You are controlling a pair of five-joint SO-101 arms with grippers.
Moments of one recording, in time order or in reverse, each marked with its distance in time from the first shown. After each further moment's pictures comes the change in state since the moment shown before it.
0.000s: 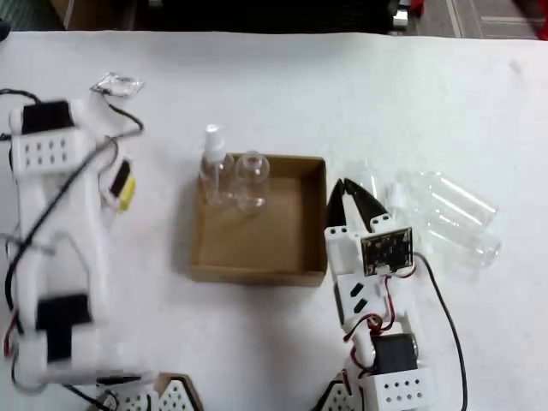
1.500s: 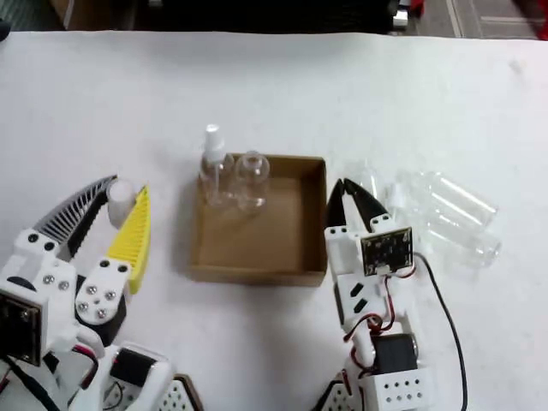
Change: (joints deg) left arm 27.9 -70.7 13.7 -19.4 16.2; right arm 0.0 0.0 0.0 0.1 0.0
